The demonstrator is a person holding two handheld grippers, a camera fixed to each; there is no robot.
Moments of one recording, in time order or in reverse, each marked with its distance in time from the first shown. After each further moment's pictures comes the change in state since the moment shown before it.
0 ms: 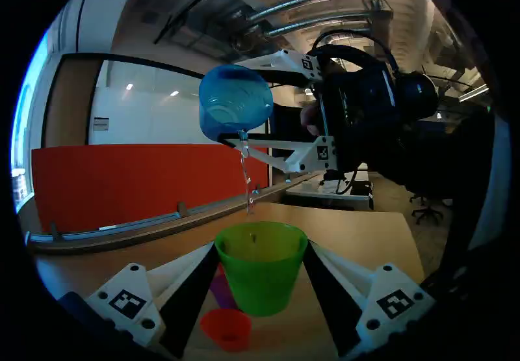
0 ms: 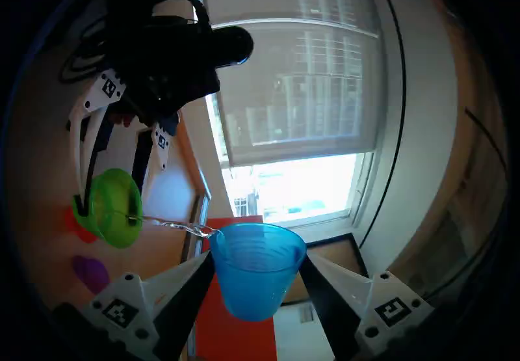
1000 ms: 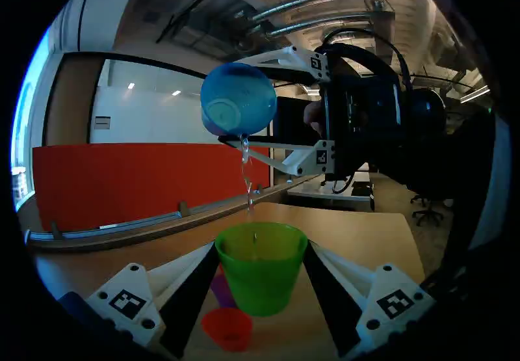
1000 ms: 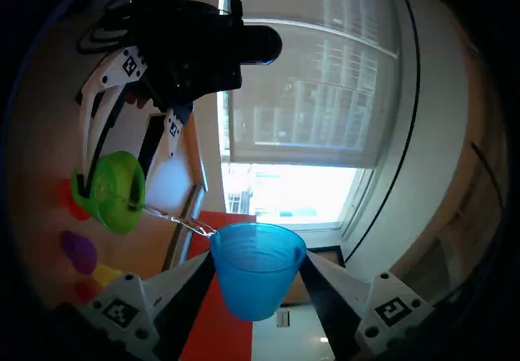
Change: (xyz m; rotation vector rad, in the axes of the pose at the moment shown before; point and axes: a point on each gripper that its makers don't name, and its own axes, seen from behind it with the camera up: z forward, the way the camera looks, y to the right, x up) left arm -0.001 -0.003 -0.001 0.007 0.001 -0.007; right arm 0.006 -0.002 -0.003 -0.008 -0.006 -0.153
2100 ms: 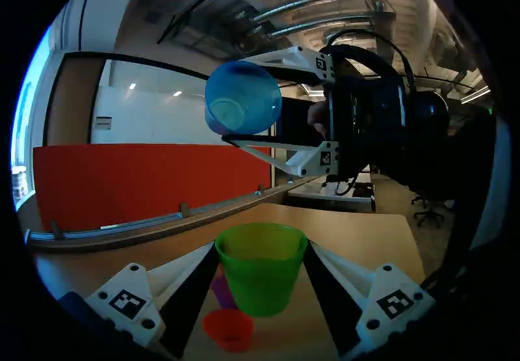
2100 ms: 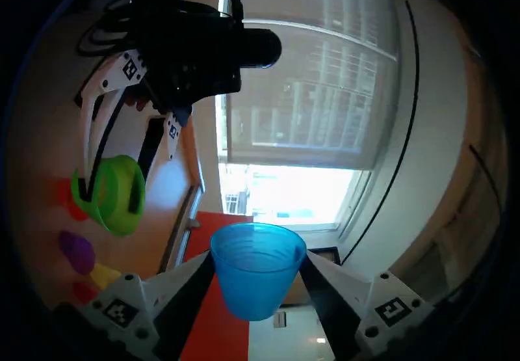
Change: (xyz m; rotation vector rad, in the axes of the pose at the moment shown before) left arm 0.003 -0.002 0.000 0.007 0.005 -0.002; right arm 0.000 0.001 -0.001 -0.014 0.001 0.017
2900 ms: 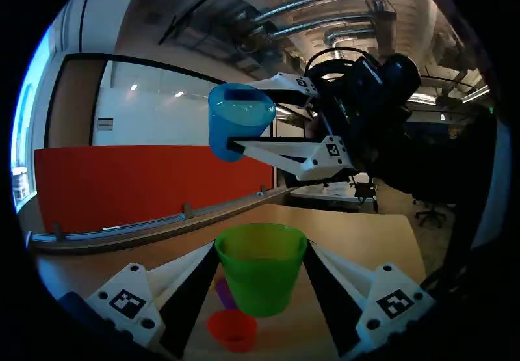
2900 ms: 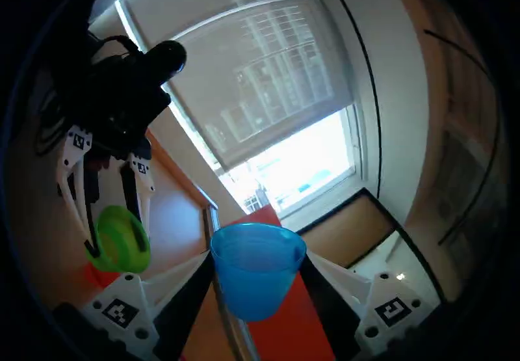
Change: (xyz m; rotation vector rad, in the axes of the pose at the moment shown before) left arm 0.004 -0.005 -0.002 0.010 0.000 0.004; right arm -0.031 -0.015 -0.003 0.009 -0.034 0.564
